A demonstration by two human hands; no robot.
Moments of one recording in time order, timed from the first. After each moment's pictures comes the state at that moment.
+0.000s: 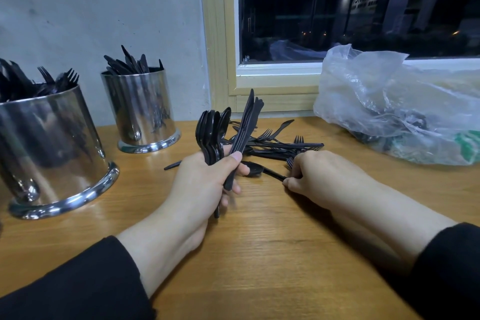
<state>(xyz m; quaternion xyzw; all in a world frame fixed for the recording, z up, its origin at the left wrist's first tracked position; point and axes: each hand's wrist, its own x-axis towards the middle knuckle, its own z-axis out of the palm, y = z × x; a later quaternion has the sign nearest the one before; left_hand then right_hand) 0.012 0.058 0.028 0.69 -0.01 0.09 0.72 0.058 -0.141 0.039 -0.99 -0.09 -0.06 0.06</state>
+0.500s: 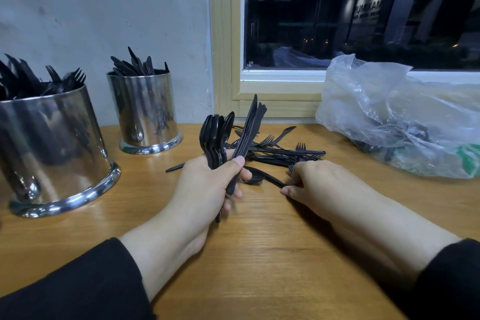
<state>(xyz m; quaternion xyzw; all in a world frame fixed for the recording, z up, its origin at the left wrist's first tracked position) 0.013 0.059 0.028 0.68 -0.01 0.09 0.73 0.057 -0.138 0.037 -0.99 -0.11 -0.06 0.05</state>
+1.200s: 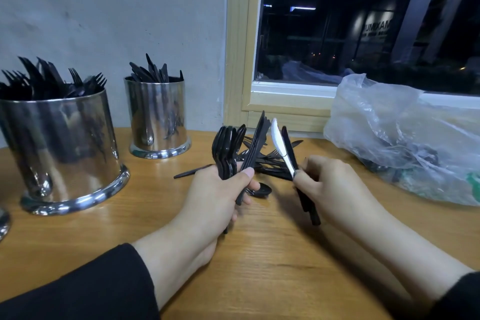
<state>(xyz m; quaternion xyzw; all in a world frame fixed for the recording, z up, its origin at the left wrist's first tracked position) 0.014 0.059 0.024 0.68 0.01 0.11 0.73 0.037 -0.129 0.059 -0.93 -0.10 -0.14 0.32</state>
